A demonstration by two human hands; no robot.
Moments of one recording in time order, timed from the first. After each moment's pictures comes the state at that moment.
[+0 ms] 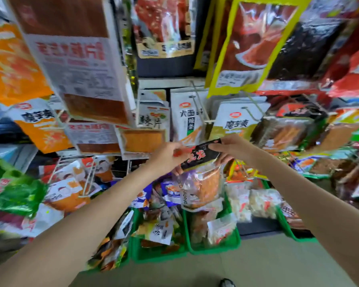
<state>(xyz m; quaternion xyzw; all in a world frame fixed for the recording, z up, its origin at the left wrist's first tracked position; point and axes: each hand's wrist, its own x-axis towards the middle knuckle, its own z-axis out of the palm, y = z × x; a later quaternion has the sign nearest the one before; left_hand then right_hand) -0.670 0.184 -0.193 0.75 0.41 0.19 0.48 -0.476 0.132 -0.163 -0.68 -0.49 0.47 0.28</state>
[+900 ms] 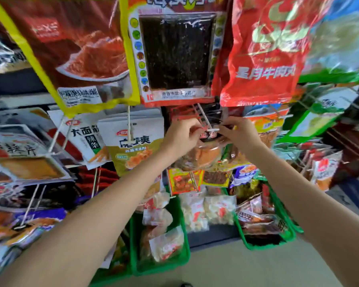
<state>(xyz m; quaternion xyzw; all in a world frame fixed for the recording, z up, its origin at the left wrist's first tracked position) -0.297 0.171 -0.173 0.84 0.33 0.28 0.32 -0.151 0.095 -0.157 -0.74 -0.47 0.23 0.43</state>
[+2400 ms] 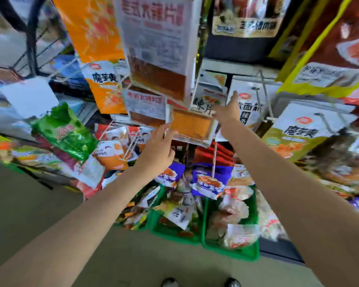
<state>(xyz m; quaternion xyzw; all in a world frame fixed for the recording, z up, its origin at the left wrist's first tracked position) -0.772 0.179 -0.233 0.80 0.56 0.18 0.11 -0.591 0.267 -0.192 -0.68 -0.40 0.39 0.47</state>
